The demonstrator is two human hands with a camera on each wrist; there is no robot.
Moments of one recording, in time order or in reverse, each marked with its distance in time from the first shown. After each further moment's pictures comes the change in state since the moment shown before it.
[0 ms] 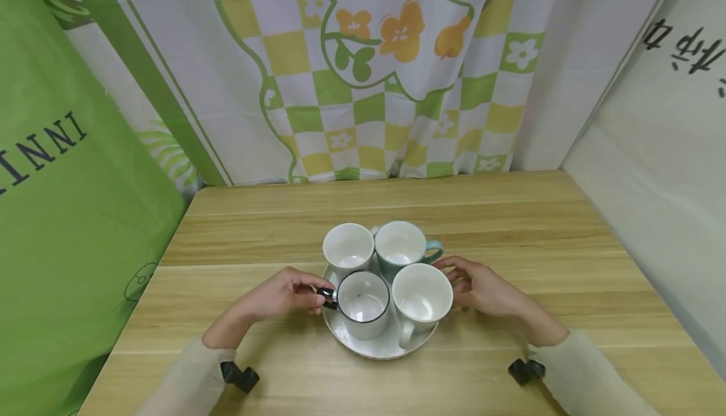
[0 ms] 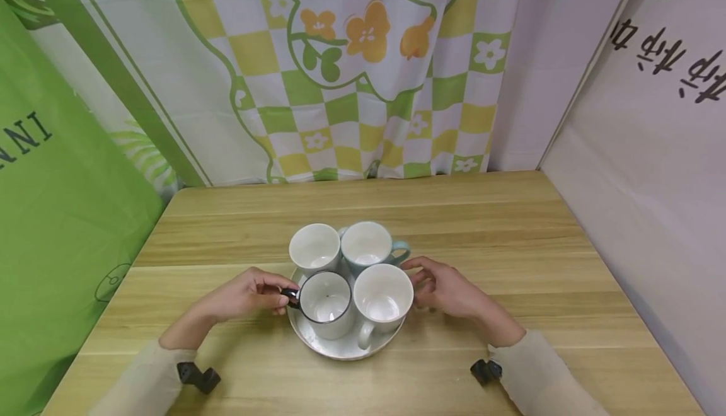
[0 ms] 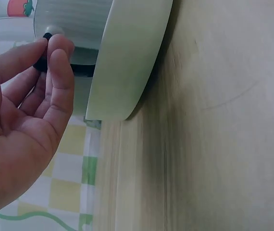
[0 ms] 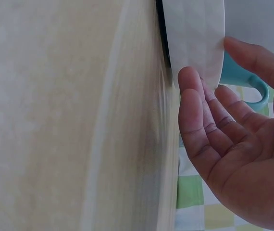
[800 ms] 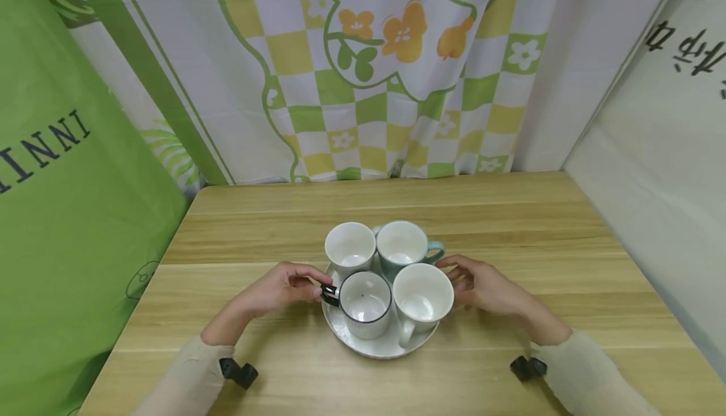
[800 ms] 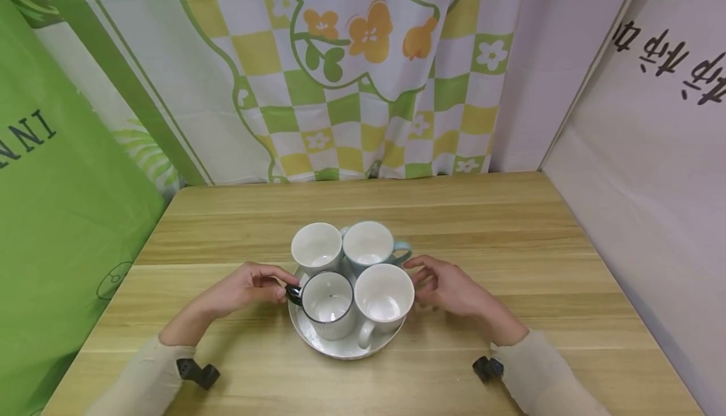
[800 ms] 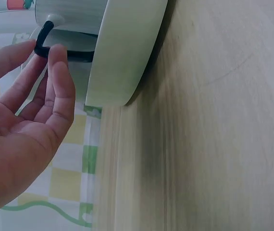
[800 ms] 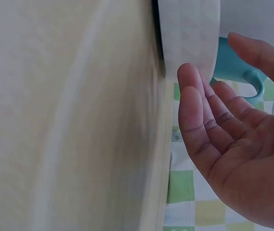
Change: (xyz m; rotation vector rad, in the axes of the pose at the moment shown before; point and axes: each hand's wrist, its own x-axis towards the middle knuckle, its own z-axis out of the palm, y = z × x) left_hand -0.003 -0.004 -0.009 -0.002 0.087 0.032; right_hand 0.000 0.000 -0.004 -0.043 0.012 -0.042
